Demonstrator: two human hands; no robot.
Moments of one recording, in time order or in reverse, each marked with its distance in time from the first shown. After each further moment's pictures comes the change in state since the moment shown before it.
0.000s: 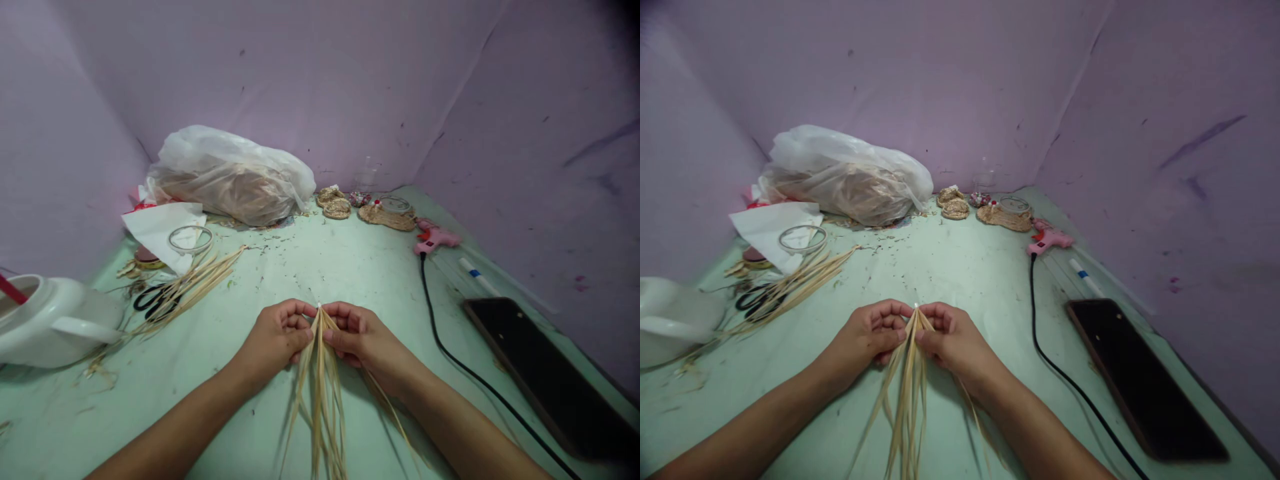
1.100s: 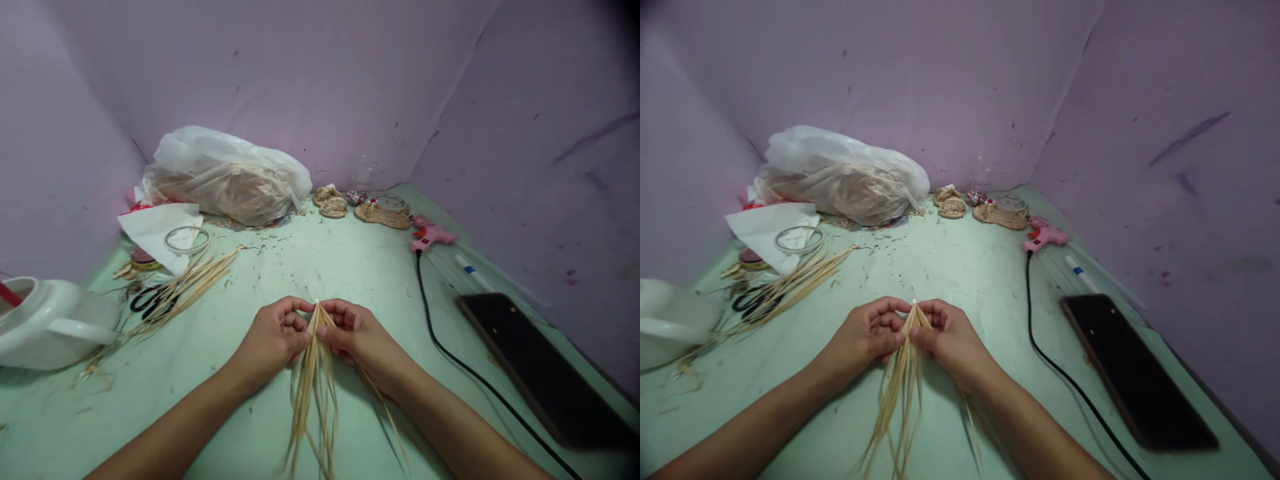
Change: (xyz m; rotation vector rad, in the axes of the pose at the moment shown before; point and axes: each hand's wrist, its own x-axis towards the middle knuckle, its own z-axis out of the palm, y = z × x) left_hand -0.001 0.006 0.004 0.038 0.025 -0.015; right_hand -0.001 0.001 0.004 -0.041 0.043 -0.036
